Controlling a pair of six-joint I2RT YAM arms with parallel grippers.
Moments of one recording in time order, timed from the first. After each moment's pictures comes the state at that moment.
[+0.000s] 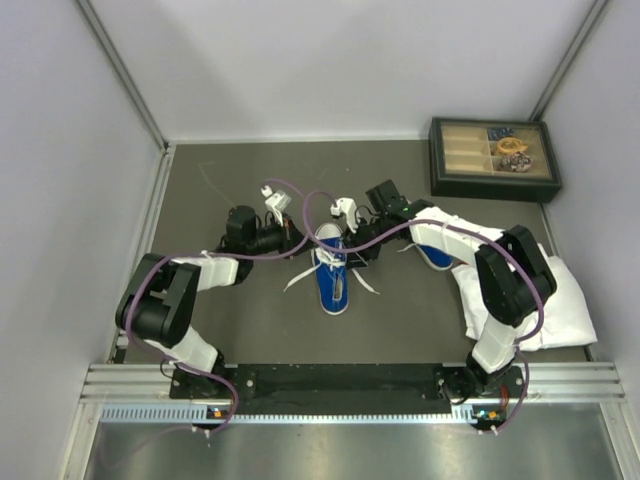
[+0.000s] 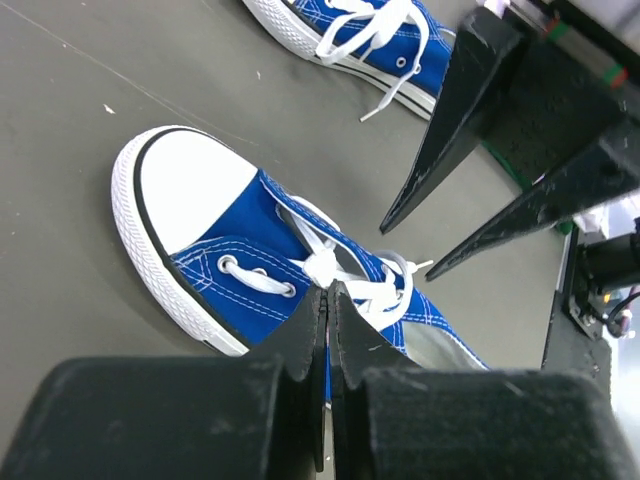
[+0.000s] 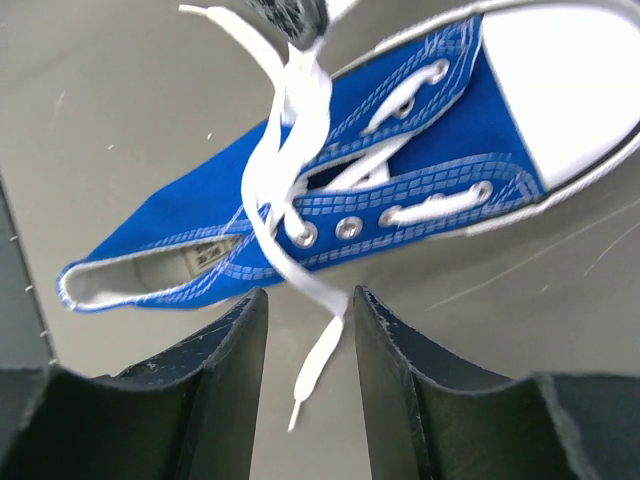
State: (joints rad) left arm -0.30 1.59 0.61 0.65 0.81 -0.37; right arm 0.58 1.76 1.20 -0.47 -0.64 -0.39
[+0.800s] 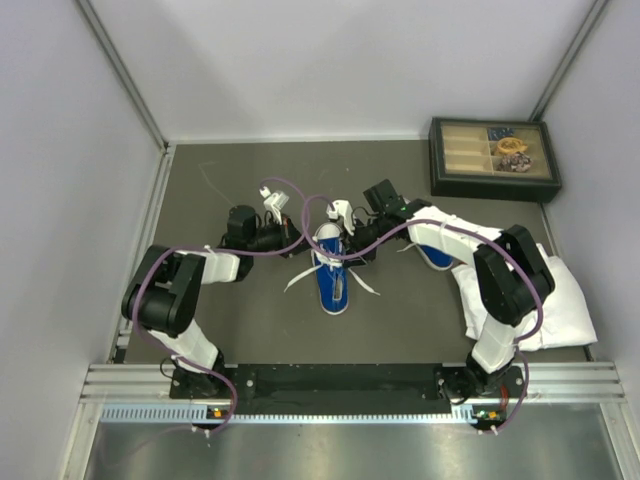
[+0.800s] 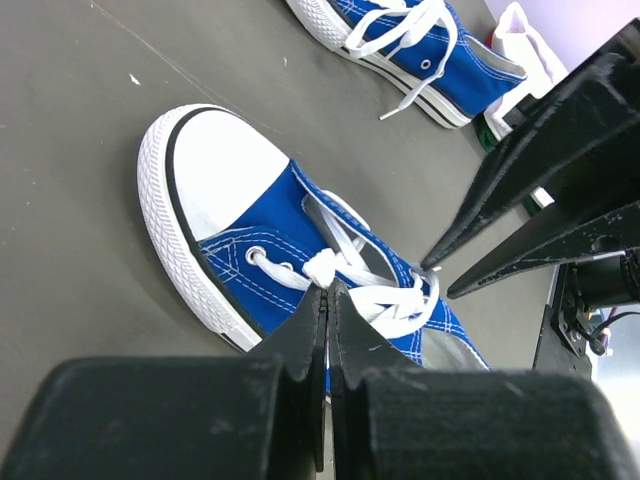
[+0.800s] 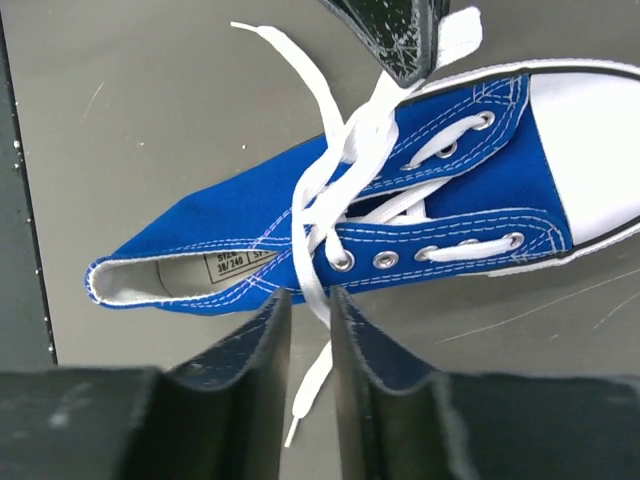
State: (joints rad) left arm -0.27 1.66 0.63 0.67 0.81 -0.44; right arm 0.60 1.76 1.21 -0.46 -0.71 -0.49
